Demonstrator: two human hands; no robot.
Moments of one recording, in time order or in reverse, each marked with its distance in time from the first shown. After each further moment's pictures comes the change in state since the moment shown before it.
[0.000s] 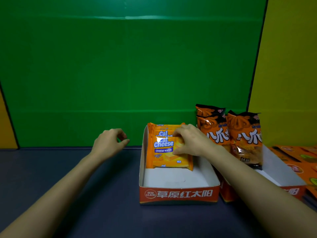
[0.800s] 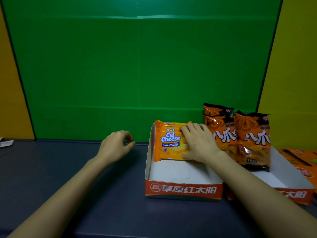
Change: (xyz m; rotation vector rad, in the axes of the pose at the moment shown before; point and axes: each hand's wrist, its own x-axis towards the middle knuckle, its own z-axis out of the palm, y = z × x) left_hand -0.026 -0.001 0.000 0.034 0.036 0.073; right_hand -0.014 -0.011 0.009 -0.377 0.113 -0.048
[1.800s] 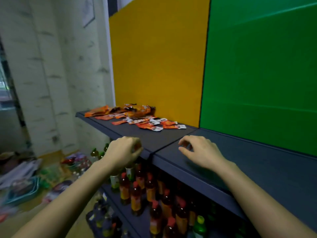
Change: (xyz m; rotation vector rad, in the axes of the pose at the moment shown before) left_hand -0.263 -0.280 -0.282 0.619 -0.006 -0.445; right_hand 0.058 -0.448 -0.118 0.807 0.035 -0.534
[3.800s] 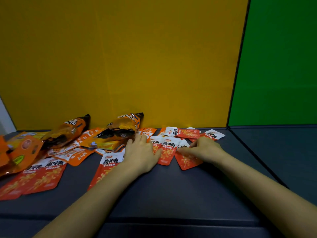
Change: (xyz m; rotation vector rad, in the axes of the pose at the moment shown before) left_hand 0.323 -0.198 0.210 -0.037 -0.264 0.543; right_hand 0.313 -0.038 0.188 0.117 0.021 1.110
